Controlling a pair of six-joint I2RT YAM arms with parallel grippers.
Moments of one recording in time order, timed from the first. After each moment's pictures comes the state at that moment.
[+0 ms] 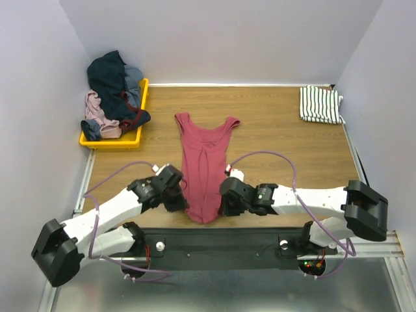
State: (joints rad) left arm -0.79 0.94 0.52 -0.66 0.01 -1.15; right arm 1.18 1.37 0.74 -0.33 0.15 1.05
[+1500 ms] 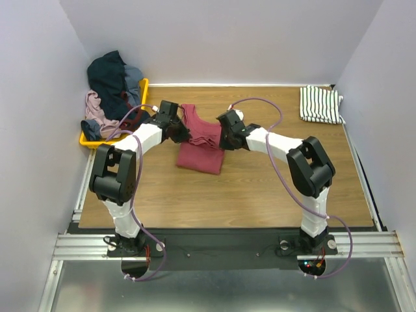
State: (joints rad) left arm -0.32 1.77 1.23 -0.31 0.09 -0.90; right arm 0.65 1.97 1.42 -0.34 0.20 0.67
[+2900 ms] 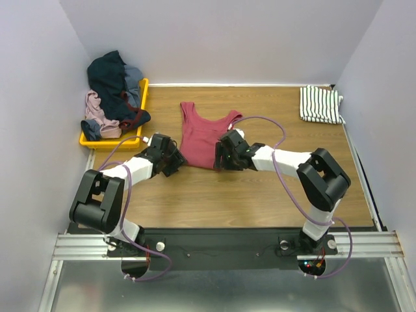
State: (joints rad) left arm -0.33 1.49 0.70 -0.11 0.04 -0.94; right arm 0.73 1.79 1.12 -0.25 0.15 0.72
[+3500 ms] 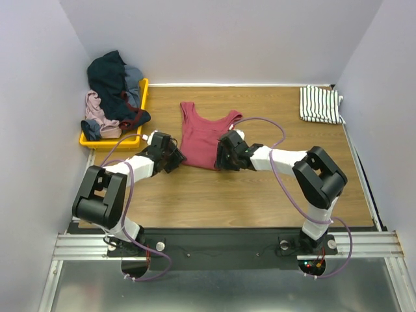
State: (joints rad) left arm -0.33 1.52 0.70 -0.03 0.00 -0.94; right arm 0.74 1.83 1.10 -0.19 0.13 0.79
